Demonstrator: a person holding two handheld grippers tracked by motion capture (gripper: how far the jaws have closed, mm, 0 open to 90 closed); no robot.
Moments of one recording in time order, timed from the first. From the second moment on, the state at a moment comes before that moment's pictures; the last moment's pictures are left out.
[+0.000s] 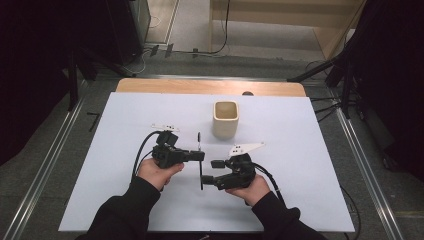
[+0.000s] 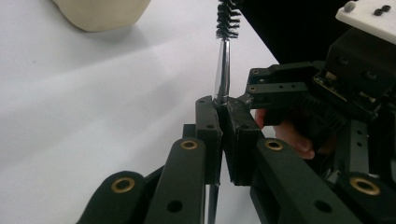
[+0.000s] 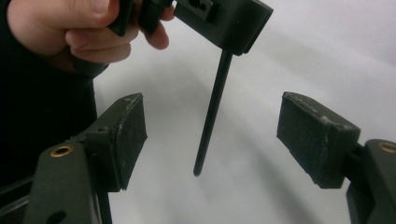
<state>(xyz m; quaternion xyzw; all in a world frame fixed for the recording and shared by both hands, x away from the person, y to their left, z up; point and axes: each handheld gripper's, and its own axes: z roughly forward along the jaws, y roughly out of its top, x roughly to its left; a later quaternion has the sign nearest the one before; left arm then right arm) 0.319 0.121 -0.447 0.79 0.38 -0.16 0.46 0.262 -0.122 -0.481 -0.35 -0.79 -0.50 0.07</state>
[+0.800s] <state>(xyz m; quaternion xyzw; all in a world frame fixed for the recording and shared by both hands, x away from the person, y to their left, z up) 0.316 0.111 -0.450 0.81 0.31 -0.21 0.46 0.266 -0.125 -0.492 -0.32 -0.79 -0.51 0.13</state>
